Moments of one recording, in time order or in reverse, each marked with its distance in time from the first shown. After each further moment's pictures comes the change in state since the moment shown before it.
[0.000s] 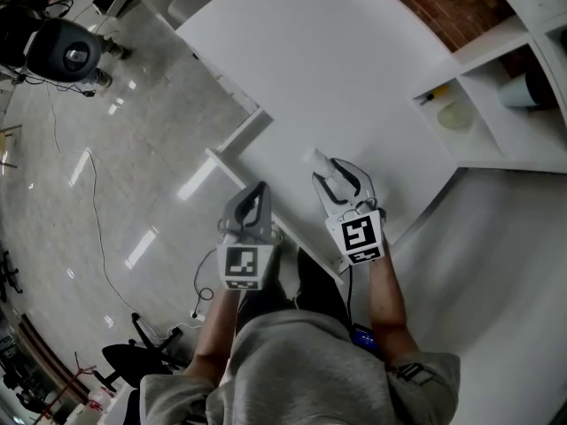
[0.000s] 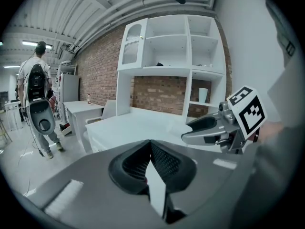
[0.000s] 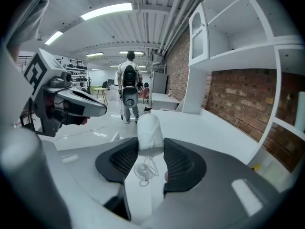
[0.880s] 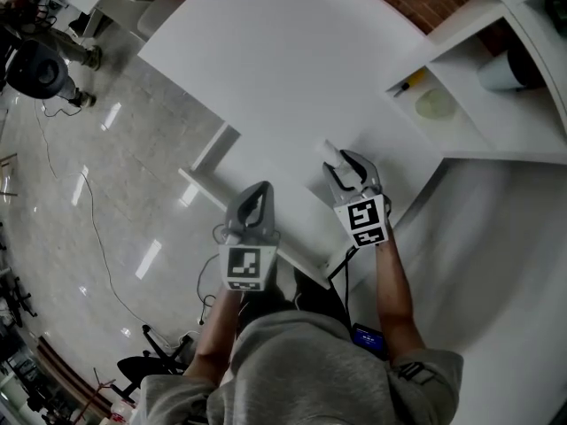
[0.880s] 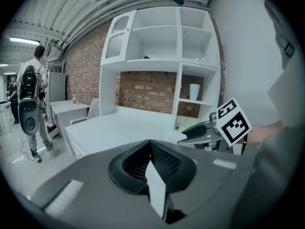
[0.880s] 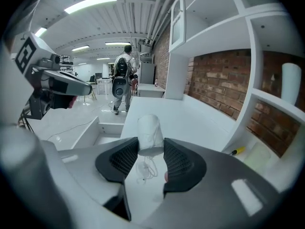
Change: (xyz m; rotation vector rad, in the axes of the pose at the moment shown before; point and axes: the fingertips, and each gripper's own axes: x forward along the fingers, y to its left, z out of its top) left arm 0.071 -0.069 0.011 0.044 0.023 -0.108; right arm -0.006 -0.108 -0.081 0.084 0.111 -0.103
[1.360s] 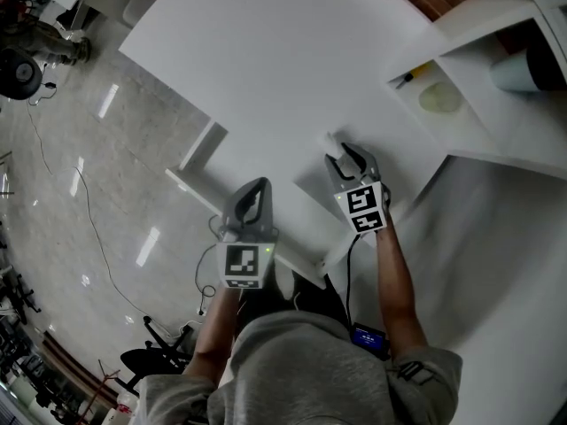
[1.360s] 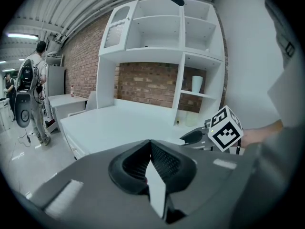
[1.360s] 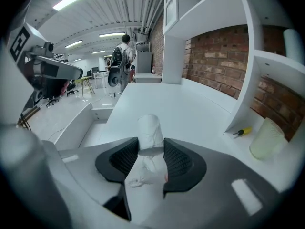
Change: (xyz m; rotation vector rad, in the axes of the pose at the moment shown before) left arm 0.039 -0.003 -0.026 -0.020 0.060 -0.011; right arm 0.045 -0.029 -0.065 0.048 0.122 0.015
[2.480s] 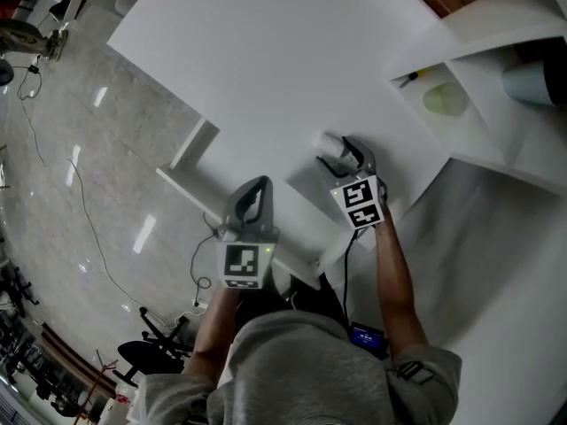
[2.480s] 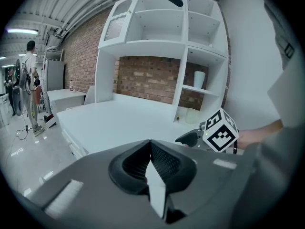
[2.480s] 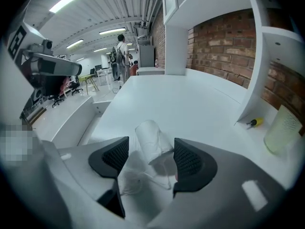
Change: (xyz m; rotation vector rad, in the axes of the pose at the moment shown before) left arm 0.025 -0.004 -0.015 -0.030 0.038 -0.011; right arm 0.031 -0.003 -0.023 0.013 0.068 0.072
